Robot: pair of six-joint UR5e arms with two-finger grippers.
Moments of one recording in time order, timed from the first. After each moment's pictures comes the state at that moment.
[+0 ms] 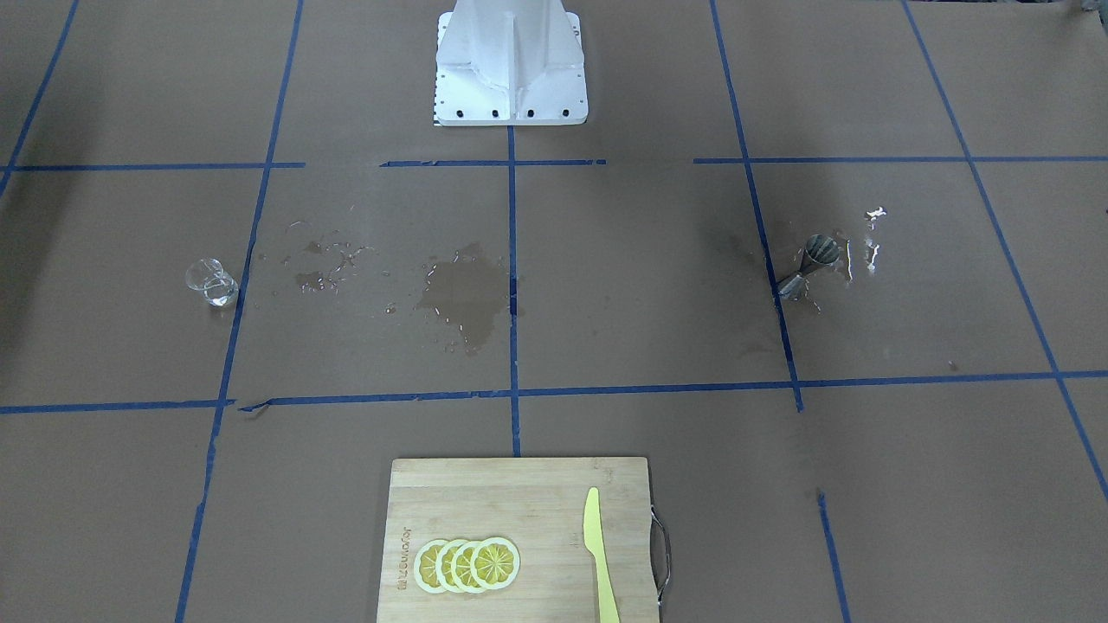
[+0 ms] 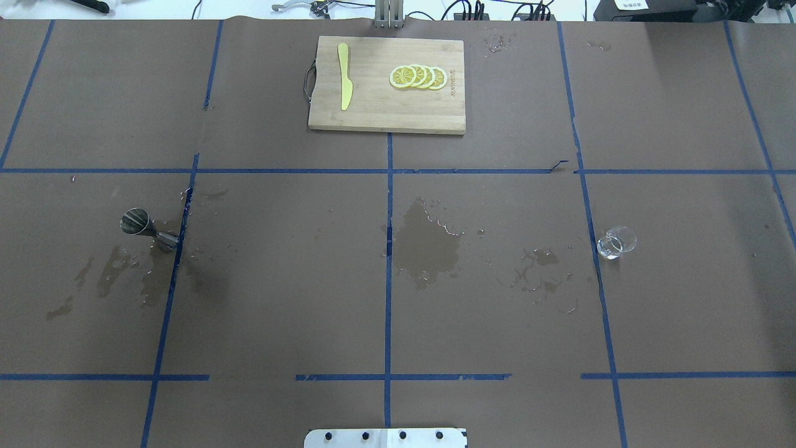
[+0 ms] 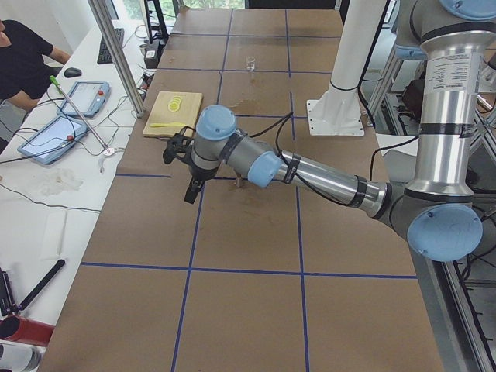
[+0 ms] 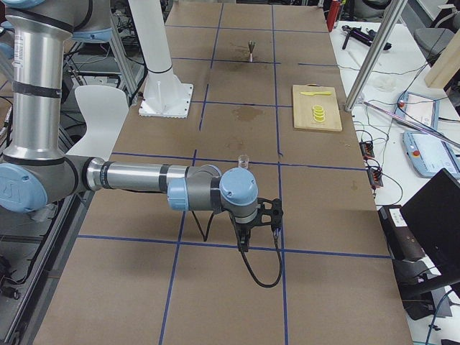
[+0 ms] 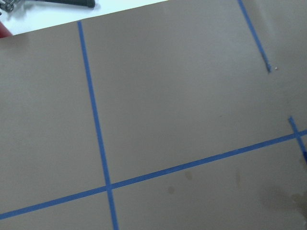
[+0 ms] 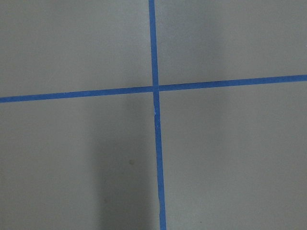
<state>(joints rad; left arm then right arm) -1.44 -1.58 -1.94 -1.85 -2.36 -0.31 1.65 -1.71 1.73 -1.49 2.42 0.08</state>
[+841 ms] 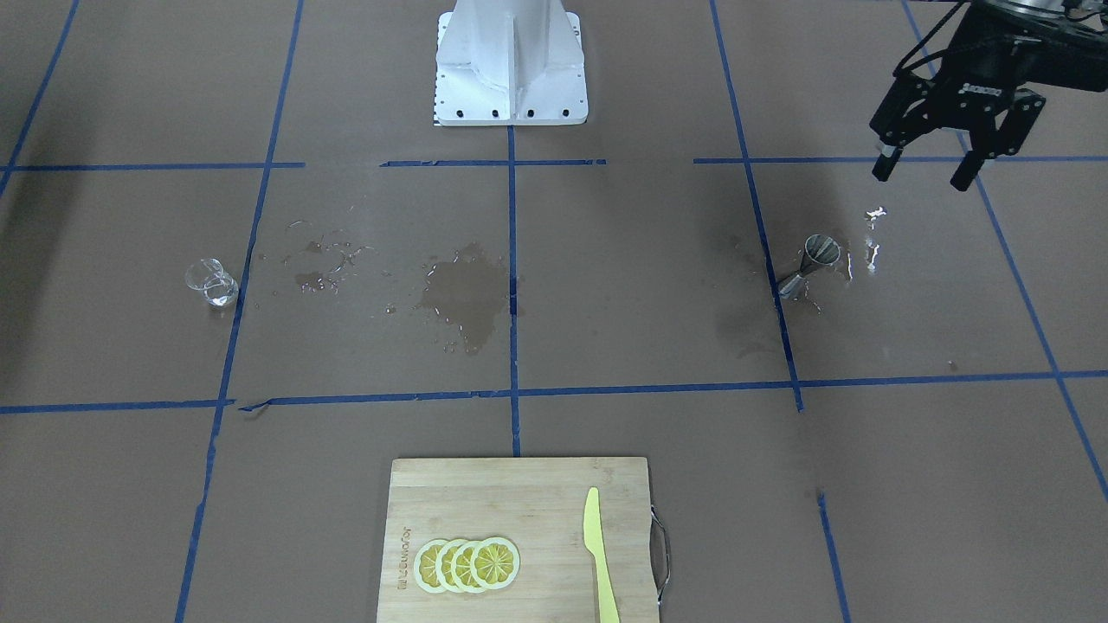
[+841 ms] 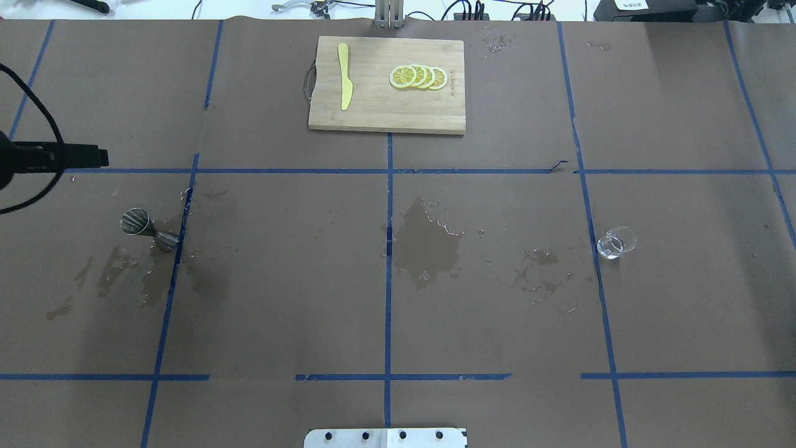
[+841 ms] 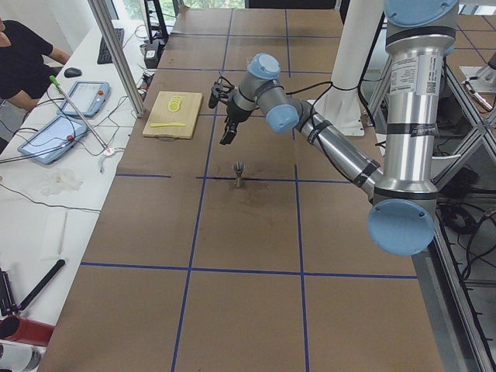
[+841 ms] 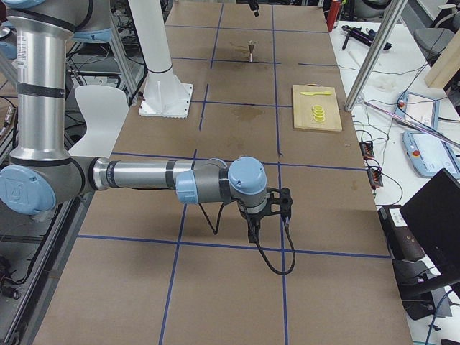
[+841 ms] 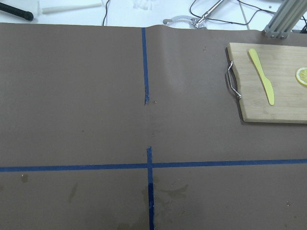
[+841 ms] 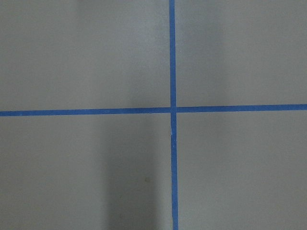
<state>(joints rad) -0.82 -1.52 -2.32 -1.86 -1.71 -1.08 1.64 -1.68 1.74 -1.49 2.43 0.08</state>
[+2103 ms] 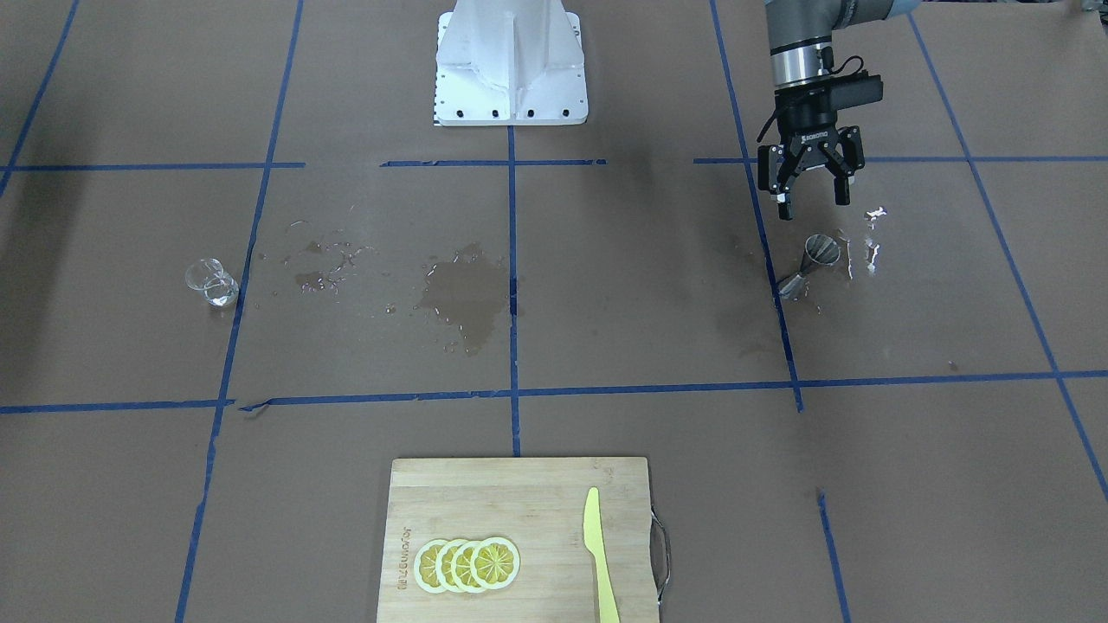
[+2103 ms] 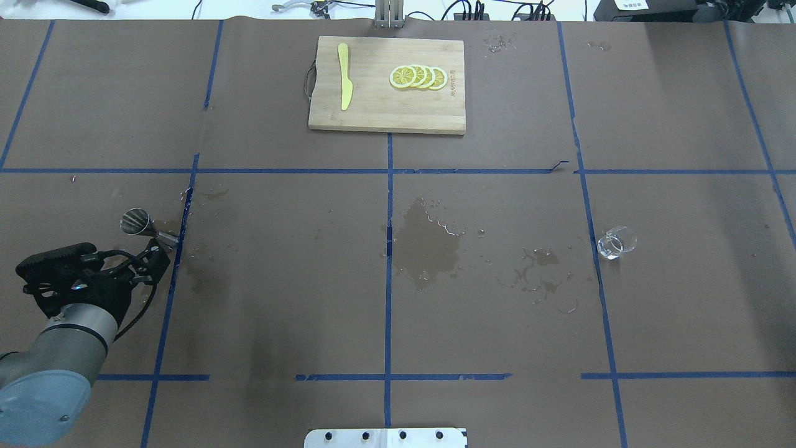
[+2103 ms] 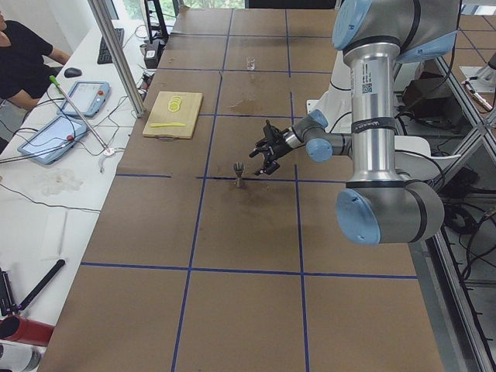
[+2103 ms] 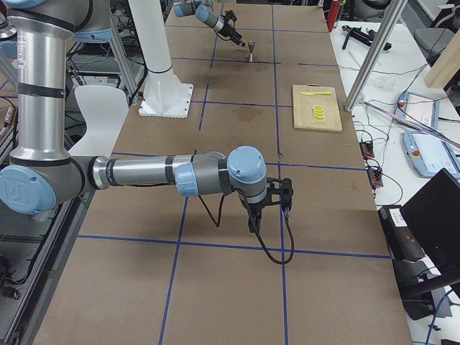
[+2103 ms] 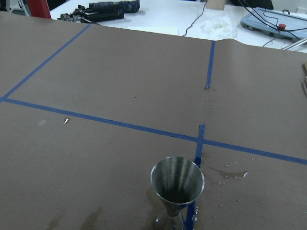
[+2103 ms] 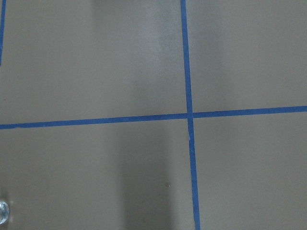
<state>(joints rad) -0.19 -1.42 -2.09 -1.85 -0.77 -1.76 1.64 -1.68 1.79 -1.48 2.46 0.17</state>
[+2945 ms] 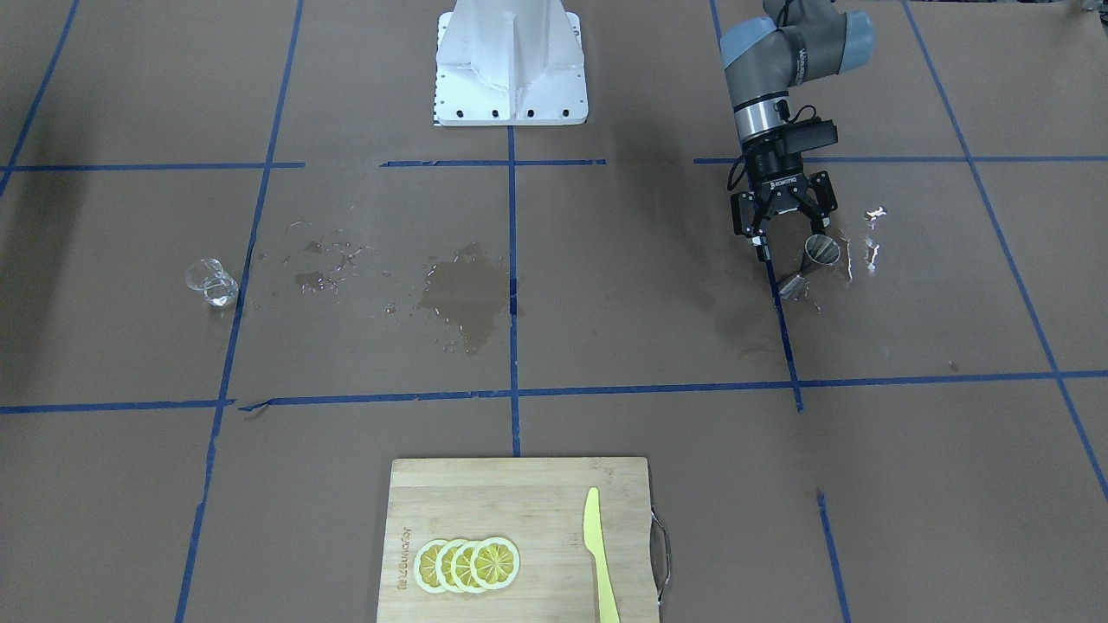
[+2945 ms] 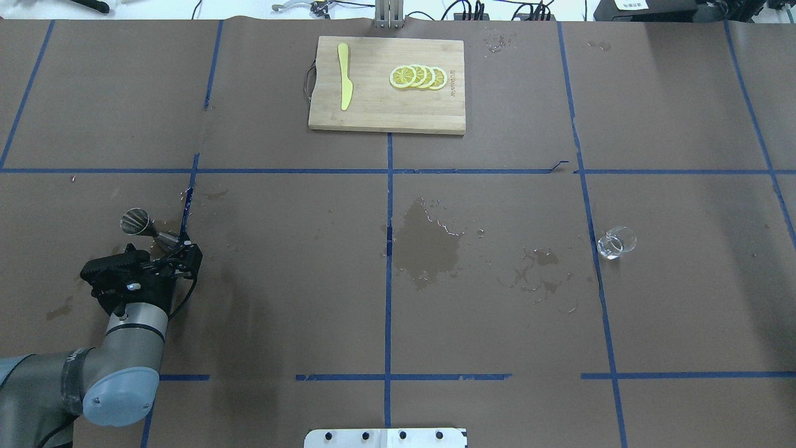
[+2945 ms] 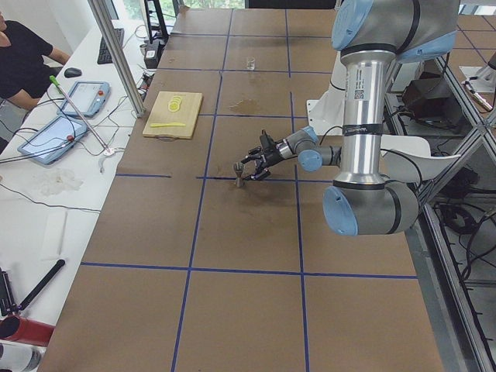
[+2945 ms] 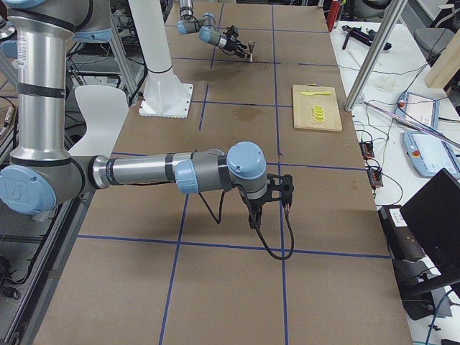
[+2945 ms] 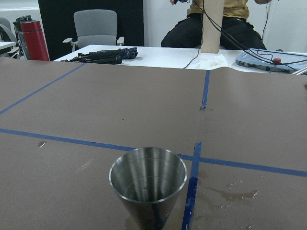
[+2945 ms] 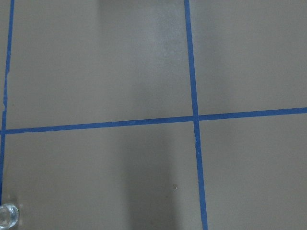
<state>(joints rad) -0.19 -1.57 -1.85 -1.85 -0.63 -1.77 1.64 -1.68 1.80 -1.48 2.46 0.19</state>
